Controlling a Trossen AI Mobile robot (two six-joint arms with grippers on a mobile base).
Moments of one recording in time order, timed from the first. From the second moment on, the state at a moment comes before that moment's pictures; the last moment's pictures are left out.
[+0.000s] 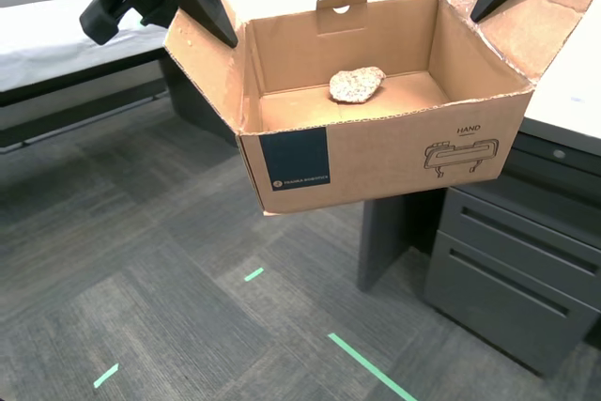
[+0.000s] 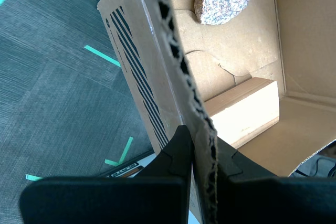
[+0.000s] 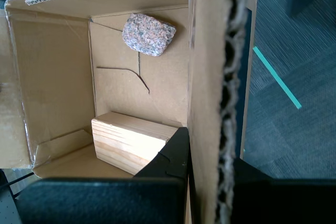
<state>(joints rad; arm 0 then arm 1) 0.28 1.30 1.01 -0.81 -0.43 0.27 -0.63 1.38 1.01 -0.61 0.32 -0.45</state>
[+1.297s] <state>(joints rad) 0.28 1.30 1.01 -0.78 -0.43 0.24 -0.63 1.39 1.01 -0.54 0.24 -0.71</state>
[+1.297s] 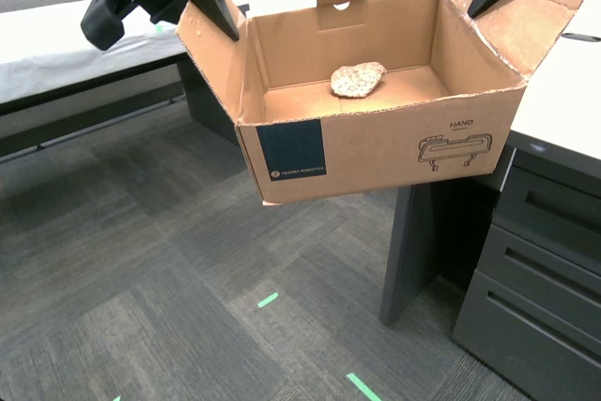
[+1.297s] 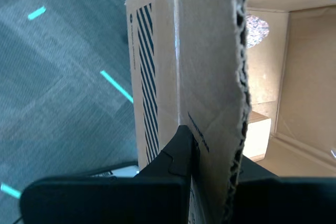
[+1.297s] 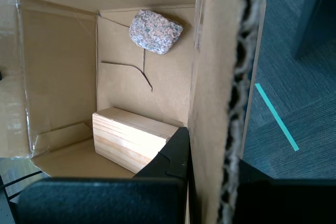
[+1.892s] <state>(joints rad) 0.28 1.30 1.01 -0.80 -0.43 0.24 -0.63 1.39 1.01 -0.52 0.24 -0.66</state>
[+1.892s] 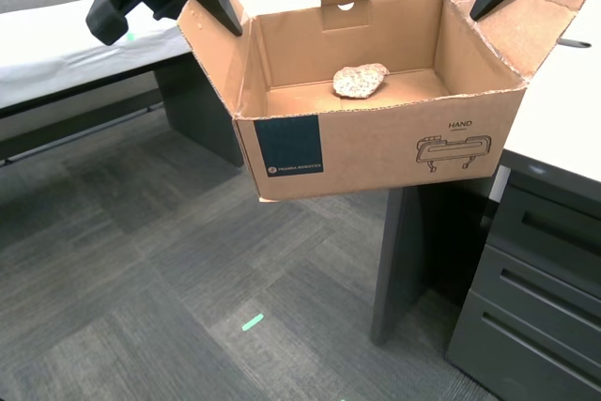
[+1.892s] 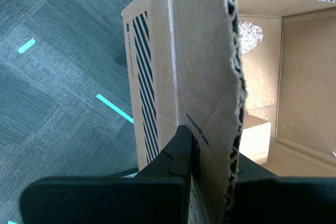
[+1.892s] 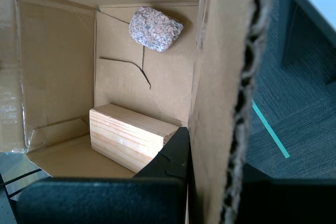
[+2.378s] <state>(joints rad) 0.28 1.30 1.01 -0.80 -0.43 0.24 -0.63 1.39 1.01 -0.52 0.24 -0.68</state>
